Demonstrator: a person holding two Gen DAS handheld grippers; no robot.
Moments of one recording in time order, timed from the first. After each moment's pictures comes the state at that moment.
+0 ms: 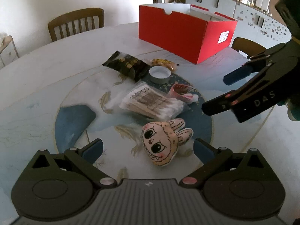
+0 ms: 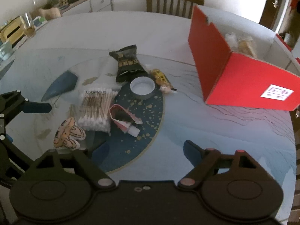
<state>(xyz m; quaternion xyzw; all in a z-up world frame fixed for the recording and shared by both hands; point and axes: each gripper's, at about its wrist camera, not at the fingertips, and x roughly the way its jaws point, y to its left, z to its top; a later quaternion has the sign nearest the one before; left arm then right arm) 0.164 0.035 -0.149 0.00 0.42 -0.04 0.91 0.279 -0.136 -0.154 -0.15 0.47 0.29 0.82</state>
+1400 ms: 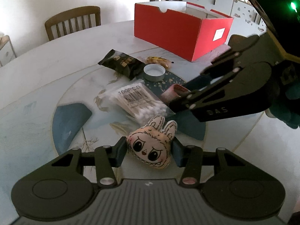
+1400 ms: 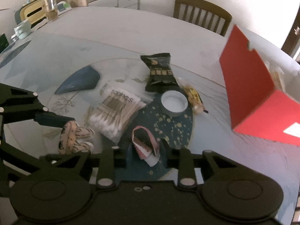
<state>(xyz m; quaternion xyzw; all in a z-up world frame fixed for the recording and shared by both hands) 0.161 0.031 -0.144 0.00 0.43 -0.05 0.90 0.272 -0.097 -0.159 -0.21 0.43 0.34 0.81</state>
